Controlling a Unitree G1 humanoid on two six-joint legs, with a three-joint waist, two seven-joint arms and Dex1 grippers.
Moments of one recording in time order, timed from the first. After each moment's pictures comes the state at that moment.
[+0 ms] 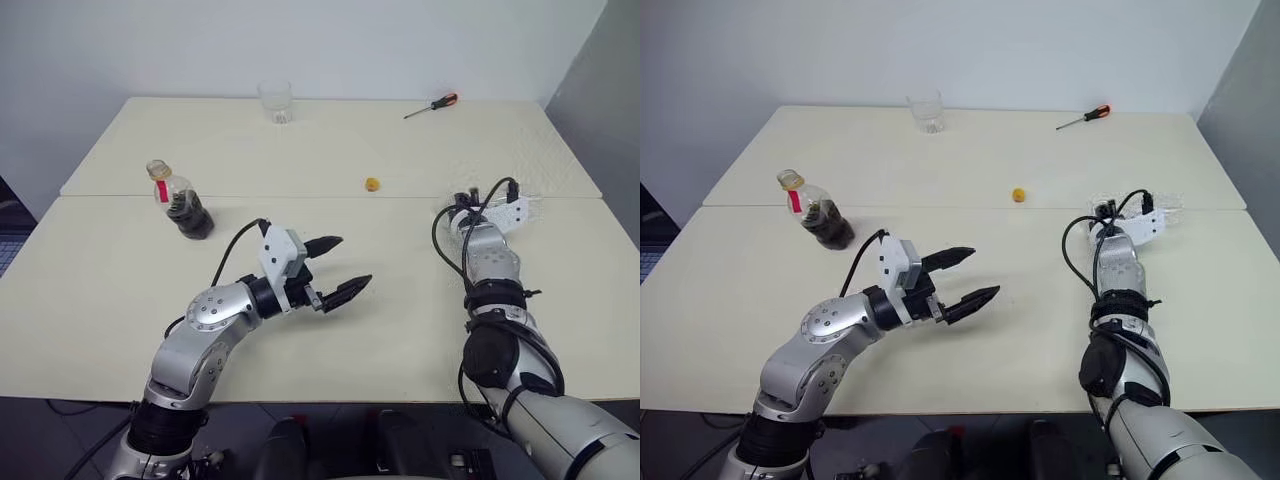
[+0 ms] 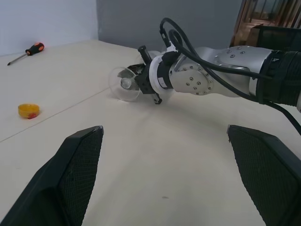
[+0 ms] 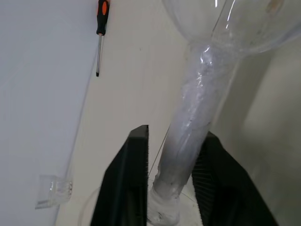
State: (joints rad) left arm -0.25 0.42 -0.12 -0.39 -0.46 0.44 -0.70; right arm -0.96 -0.08 -0.70 0.83 0.77 0.19 -0.12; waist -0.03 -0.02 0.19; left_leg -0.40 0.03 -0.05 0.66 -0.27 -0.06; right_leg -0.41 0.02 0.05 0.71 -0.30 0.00
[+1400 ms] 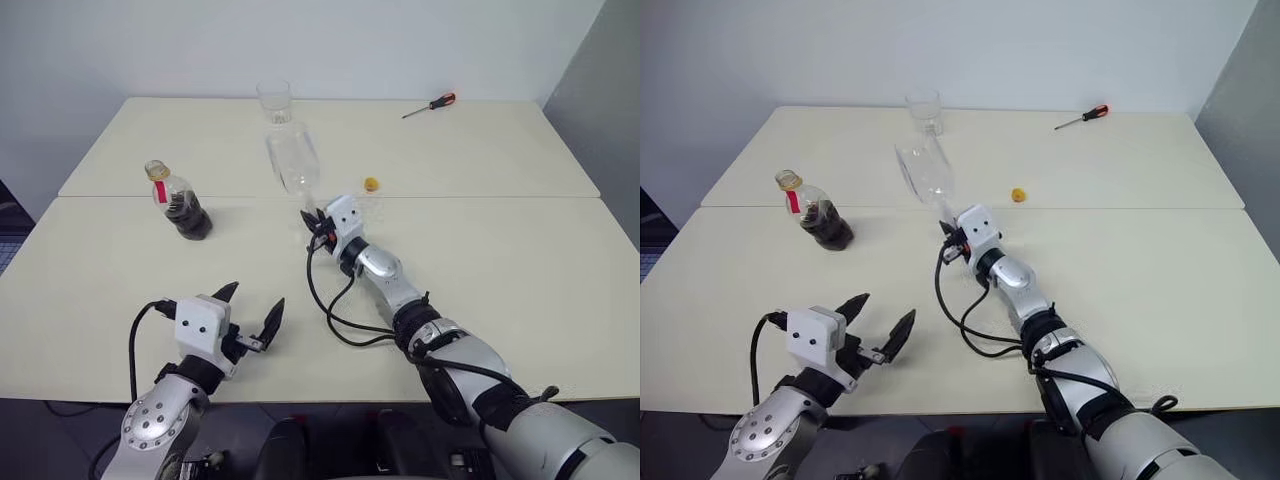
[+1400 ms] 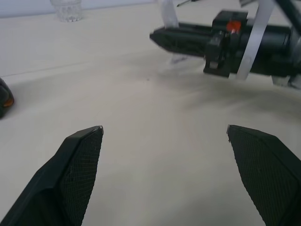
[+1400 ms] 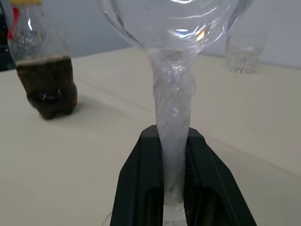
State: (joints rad) left arm 0.34 0.33 0.08 -0.68 -0.27 0.33 -0.30; right arm -0.94 0.14 0.13 1.19 0.06 -0.47 0.38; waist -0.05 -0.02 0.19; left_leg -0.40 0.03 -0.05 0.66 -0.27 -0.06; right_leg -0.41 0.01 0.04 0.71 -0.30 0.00
